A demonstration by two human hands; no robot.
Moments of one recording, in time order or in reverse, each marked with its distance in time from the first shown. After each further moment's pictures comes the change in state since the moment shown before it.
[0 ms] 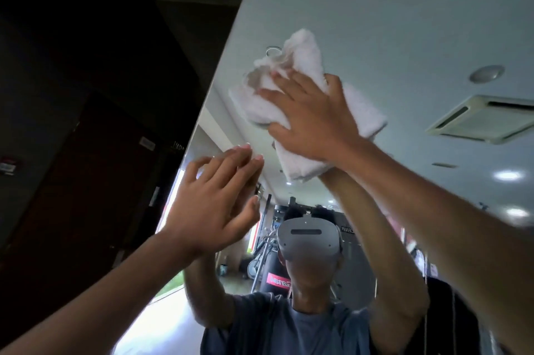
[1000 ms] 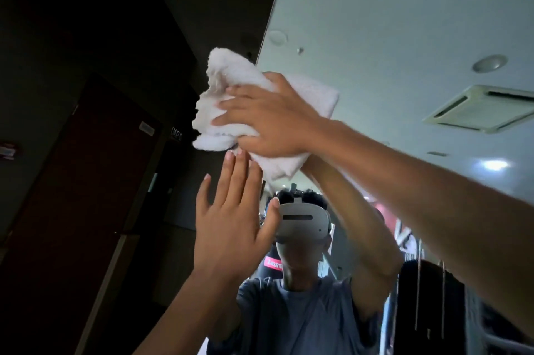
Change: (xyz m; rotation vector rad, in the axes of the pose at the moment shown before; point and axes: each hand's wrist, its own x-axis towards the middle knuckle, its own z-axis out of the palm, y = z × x) left_hand -0.061 -0.012 0.015 -0.053 -0.043 -0.363; right_hand 0.058 -0.106 0.001 0.112 -0.180 -0.390
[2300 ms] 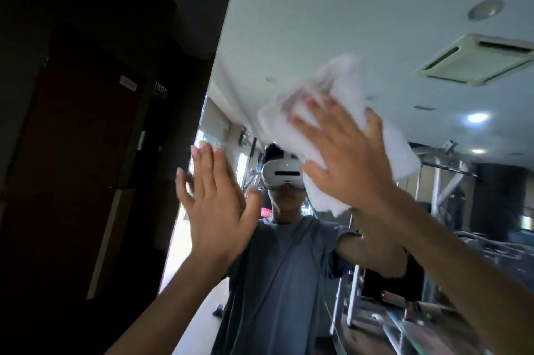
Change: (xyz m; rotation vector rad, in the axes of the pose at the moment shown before) left_hand -0.070 0.035 -0.014 -0.136 -0.097 -0.215; right_hand -0.195 -0.044 0.039 -0.124 0.145 0.427
